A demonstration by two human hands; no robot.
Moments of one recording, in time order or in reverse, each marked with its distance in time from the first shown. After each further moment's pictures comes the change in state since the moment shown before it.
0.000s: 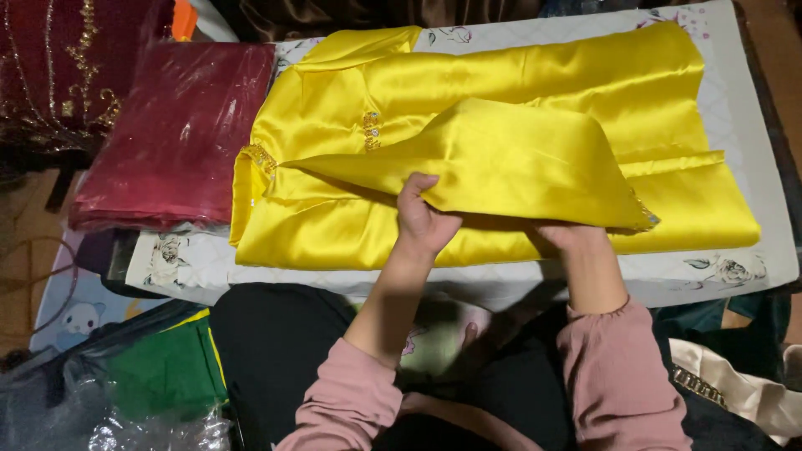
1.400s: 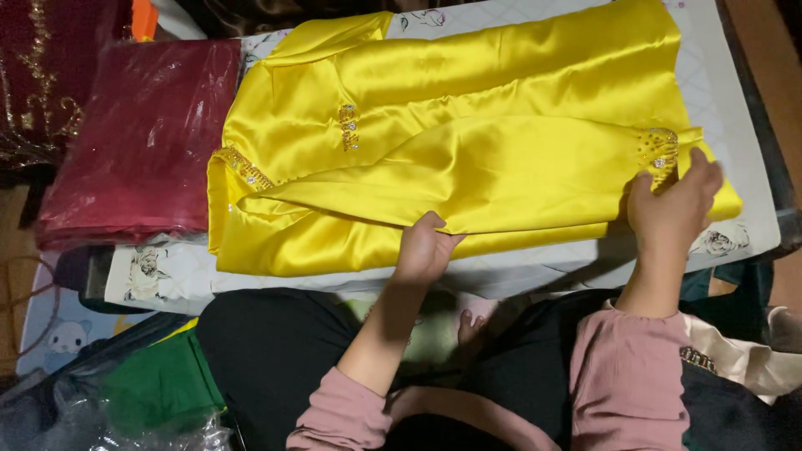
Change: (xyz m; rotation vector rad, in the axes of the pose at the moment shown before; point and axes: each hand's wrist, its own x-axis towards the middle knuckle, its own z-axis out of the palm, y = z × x) left_hand -0.073 -0.030 0.008 0.155 0.247 -0.057; right_hand -0.051 -0.107 0.002 -2.431 0.615 -0.410
